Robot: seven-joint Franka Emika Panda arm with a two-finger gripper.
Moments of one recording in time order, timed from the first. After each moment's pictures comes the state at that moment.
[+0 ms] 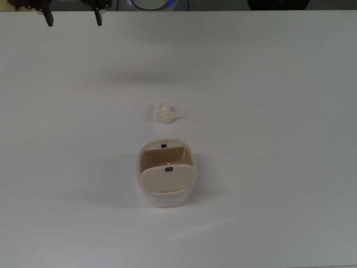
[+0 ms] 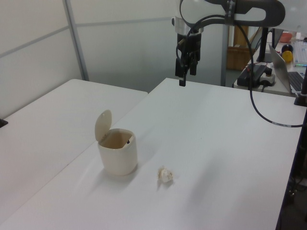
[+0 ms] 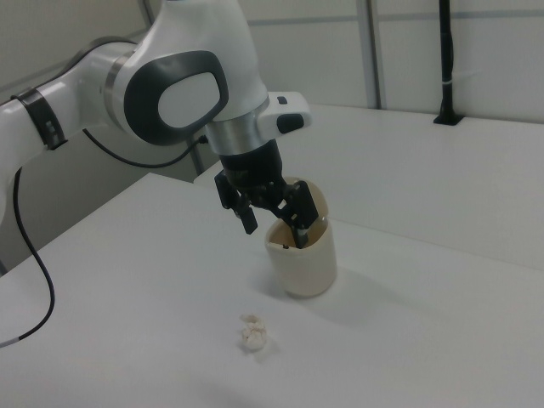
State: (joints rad) arm -0.12 0.05 -0.06 -1.52 0.00 1.63 -0.22
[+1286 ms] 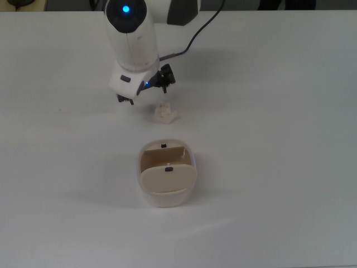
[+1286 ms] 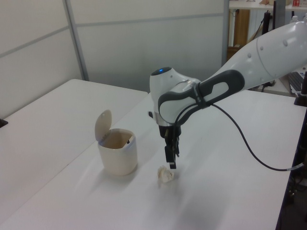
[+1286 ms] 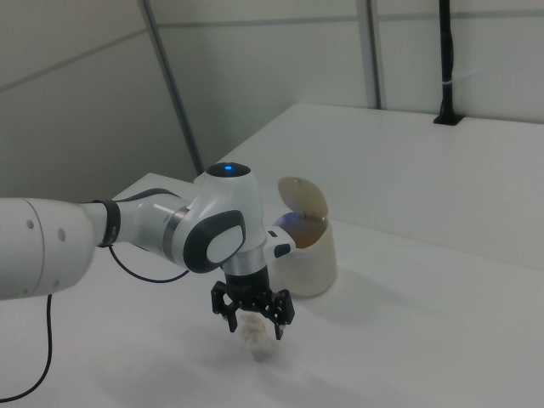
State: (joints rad) arm 0.06 0.24 -0.04 -1.94 0.05 2.07 -0.37
